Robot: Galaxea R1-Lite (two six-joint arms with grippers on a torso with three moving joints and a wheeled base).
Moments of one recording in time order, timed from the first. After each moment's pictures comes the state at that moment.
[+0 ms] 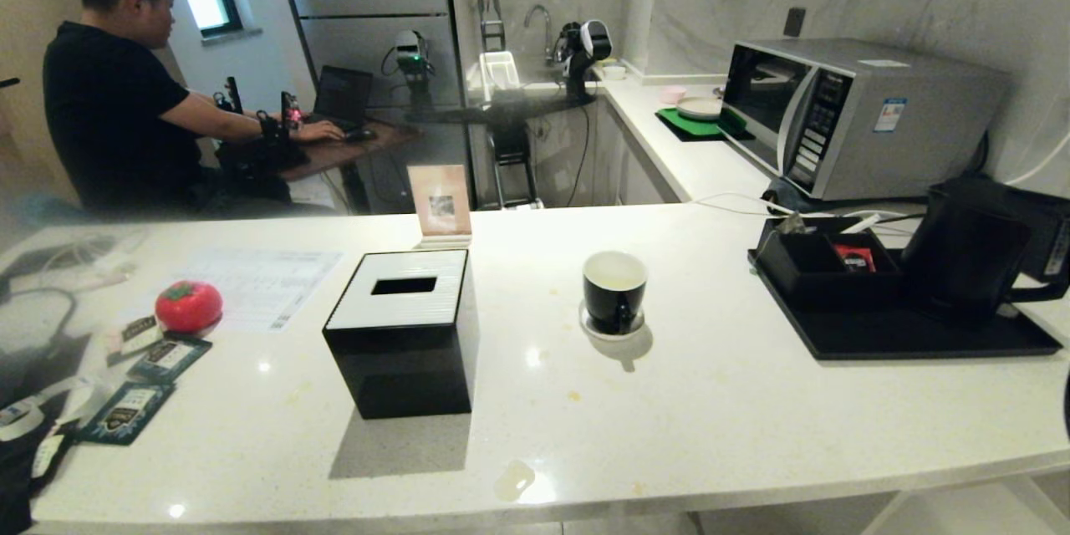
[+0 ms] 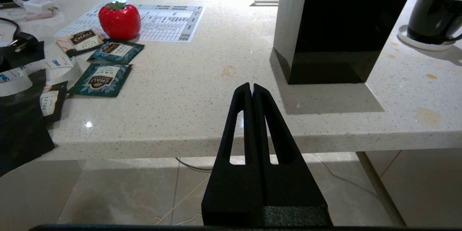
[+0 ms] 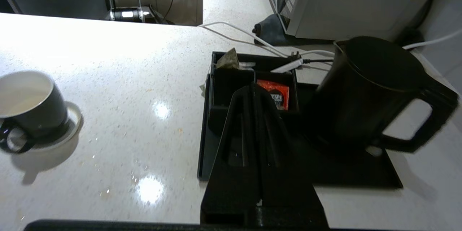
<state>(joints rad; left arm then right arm) 0.00 0.00 0.00 -0.01 0.01 -0.03 -0.04 1.24 -0.71 -0.45 -0.02 -0.13</state>
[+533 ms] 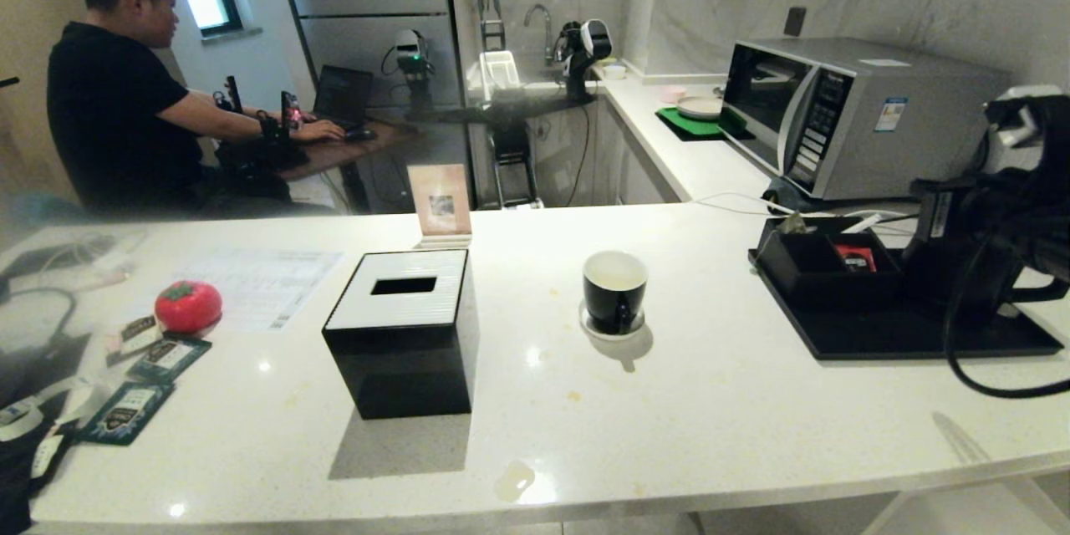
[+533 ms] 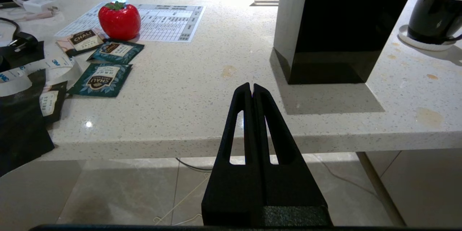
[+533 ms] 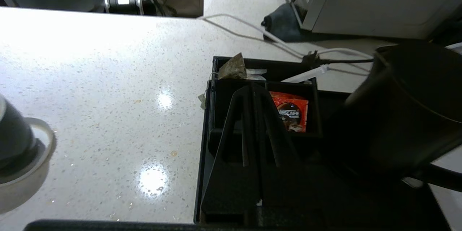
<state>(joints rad) 0.00 0.00 0.00 -0.01 0.01 -0.03 -0.04 1.57 -0.87 -0.57 -0.01 -0.12</state>
